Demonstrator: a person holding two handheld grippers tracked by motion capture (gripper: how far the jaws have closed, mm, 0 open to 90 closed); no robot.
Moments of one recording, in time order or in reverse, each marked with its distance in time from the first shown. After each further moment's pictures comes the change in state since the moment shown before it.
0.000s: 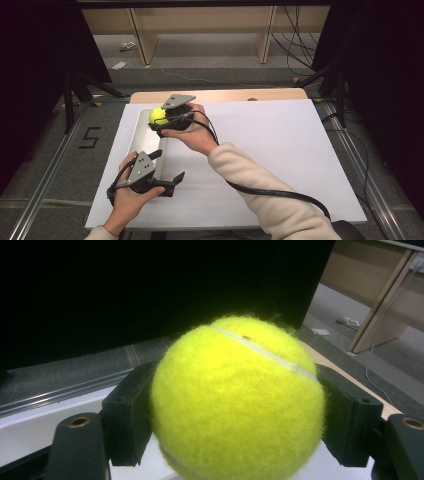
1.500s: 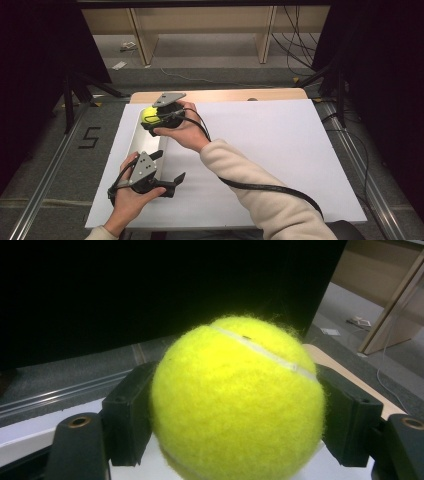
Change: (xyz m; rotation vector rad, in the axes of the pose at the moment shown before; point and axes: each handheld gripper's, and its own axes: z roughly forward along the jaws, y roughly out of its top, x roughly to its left) left arm -0.002 -0.001 0.002 0.013 -0.003 0.010; right arm 0.004 0.010 0.020 0.012 0.030 -0.006
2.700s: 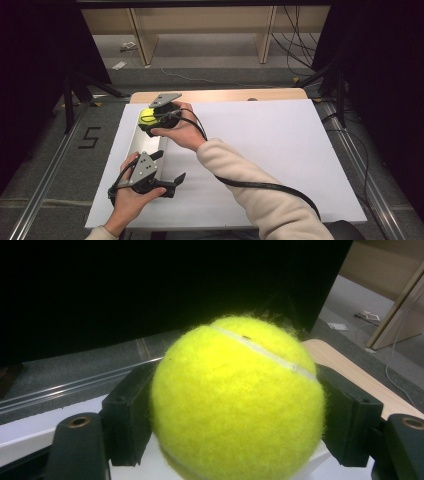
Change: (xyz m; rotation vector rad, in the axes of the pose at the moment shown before) left arm 0.000 0.000 0.000 0.000 -0.003 0.003; right arm 0.000 -0.001 0.013 0.027 0.020 0.004
